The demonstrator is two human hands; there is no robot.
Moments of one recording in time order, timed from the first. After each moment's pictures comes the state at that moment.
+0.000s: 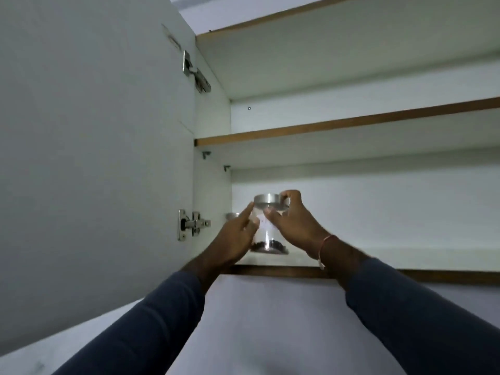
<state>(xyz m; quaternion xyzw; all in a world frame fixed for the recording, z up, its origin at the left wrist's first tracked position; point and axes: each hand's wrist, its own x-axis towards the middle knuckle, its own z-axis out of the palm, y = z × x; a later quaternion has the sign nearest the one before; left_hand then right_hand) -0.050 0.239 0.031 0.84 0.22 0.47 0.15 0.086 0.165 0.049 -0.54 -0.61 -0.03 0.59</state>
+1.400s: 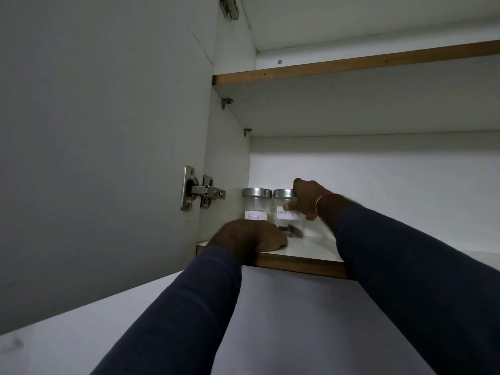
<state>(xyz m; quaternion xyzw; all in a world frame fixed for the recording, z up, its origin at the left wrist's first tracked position) -0.001 0.337 0.027 0.90 0.40 0.15 0.12 0.146 0.338 0.085 -0.76 -0.58 -0.16 0.24</state>
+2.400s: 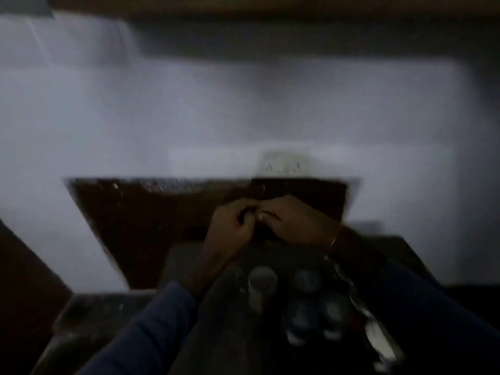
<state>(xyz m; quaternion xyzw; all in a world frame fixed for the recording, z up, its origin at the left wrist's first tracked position) -0.022 0.101 -0.329 0.84 0.16 0.40 0.33 0.101 -0.001 -0.283 -0.70 -0.68 0.05 0.20</state>
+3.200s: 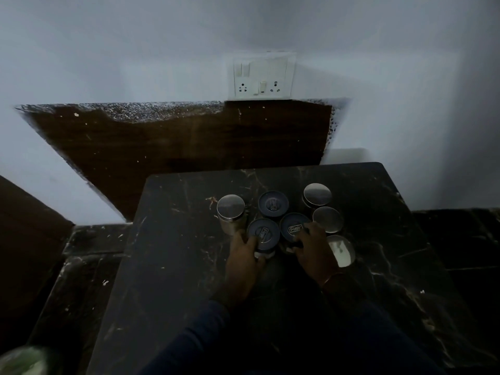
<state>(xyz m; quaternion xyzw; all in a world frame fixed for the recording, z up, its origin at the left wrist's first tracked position) -0.018 -0.066 -0.536 0.87 0.36 0.09 0.31 0.134 -0.178 -0.541 -0.88 -0.41 0.14 0.20</state>
